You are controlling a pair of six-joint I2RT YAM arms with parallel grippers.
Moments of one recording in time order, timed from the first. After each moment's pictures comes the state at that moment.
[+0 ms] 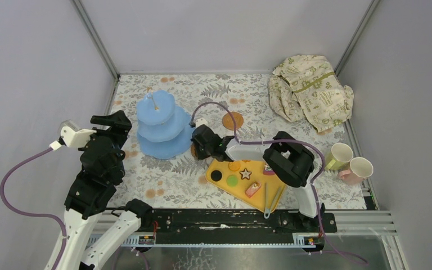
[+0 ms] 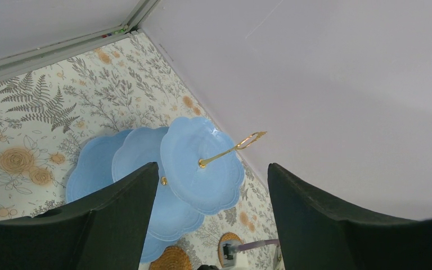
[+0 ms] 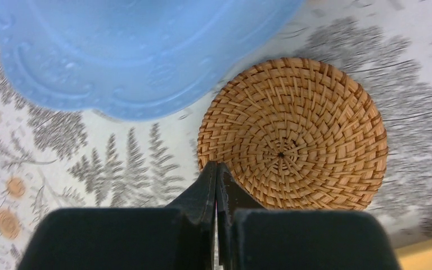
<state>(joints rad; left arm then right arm) -0.42 0.55 1.02 -0.60 -0.83 -0.91 1.00 2.05 1.30 -0.02 0.11 0.48</state>
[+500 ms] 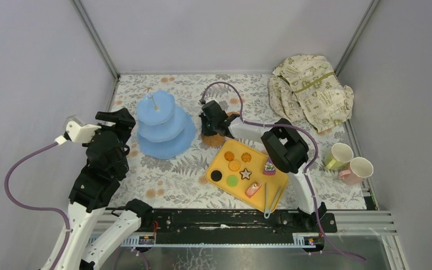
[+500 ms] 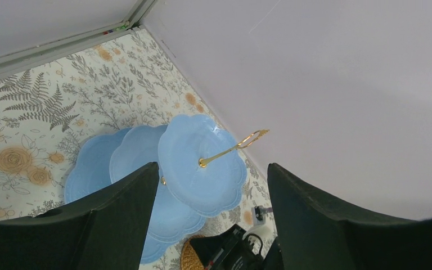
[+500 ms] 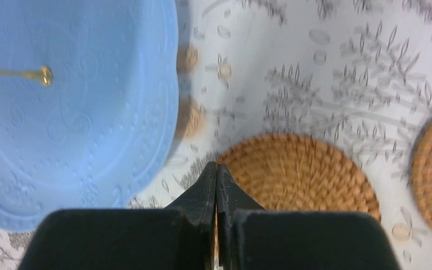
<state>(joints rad) -0.42 0.60 1.02 -0.58 -0.83 -0.91 0.79 2.18 1.52 -0.12 0.03 0.46</state>
